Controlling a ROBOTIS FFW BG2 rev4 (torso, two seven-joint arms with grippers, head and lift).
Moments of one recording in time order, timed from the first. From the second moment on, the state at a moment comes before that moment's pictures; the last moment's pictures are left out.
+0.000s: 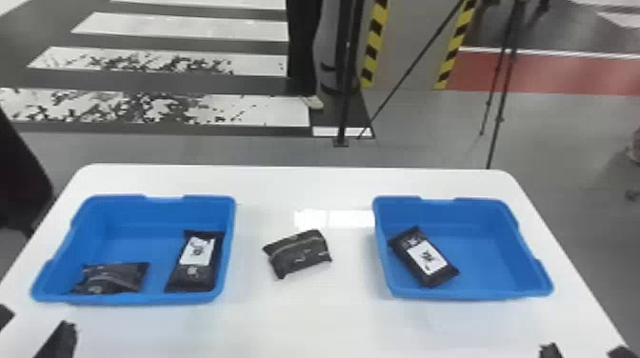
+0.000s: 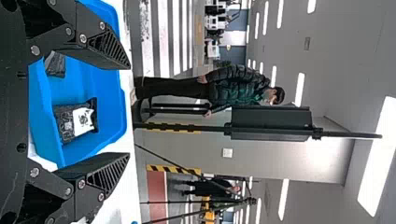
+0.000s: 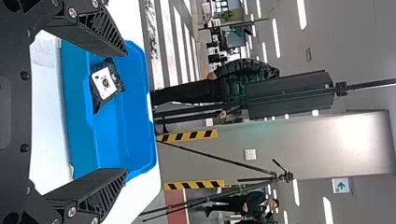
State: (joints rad) left arm 0.94 0.05 0.40 -2.16 0.37 -0.27 -0.59; right arm 0.97 0.00 -0.34 -2.04 -0.42 -0.37 0.40
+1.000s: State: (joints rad) left arm 0.94 0.05 0.40 -2.16 0.36 -0.26 -0.59; right arm 0.98 0.00 -0.34 -2.03 -0.43 -0.37 0.40
